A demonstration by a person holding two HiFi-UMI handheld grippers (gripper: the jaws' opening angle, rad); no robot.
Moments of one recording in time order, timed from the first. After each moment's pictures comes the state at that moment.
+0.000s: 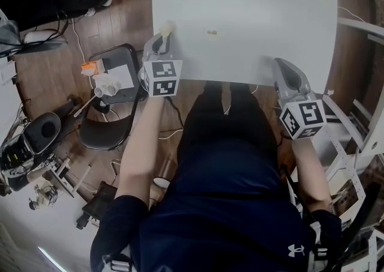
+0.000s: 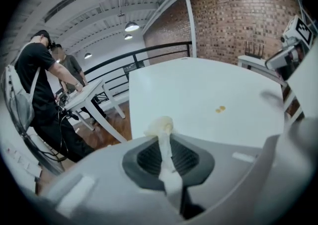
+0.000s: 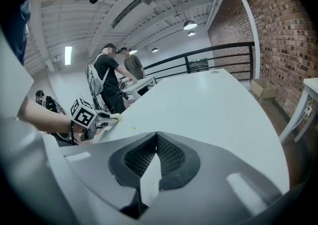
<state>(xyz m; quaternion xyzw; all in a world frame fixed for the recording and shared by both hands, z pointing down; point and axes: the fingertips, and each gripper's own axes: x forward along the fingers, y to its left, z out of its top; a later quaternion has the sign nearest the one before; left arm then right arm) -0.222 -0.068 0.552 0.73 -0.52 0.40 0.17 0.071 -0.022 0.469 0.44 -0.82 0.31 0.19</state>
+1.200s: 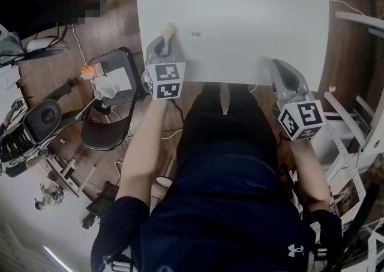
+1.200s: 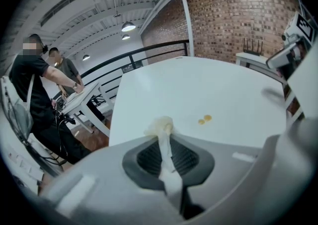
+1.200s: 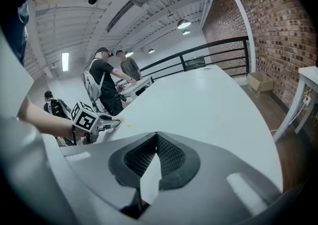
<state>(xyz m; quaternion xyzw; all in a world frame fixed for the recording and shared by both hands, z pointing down) -0.171 -0.066 0.553 0.73 -0.52 0.41 0.16 0.111 -0.015 0.474 0.44 -0.81 0.33 0.17</state>
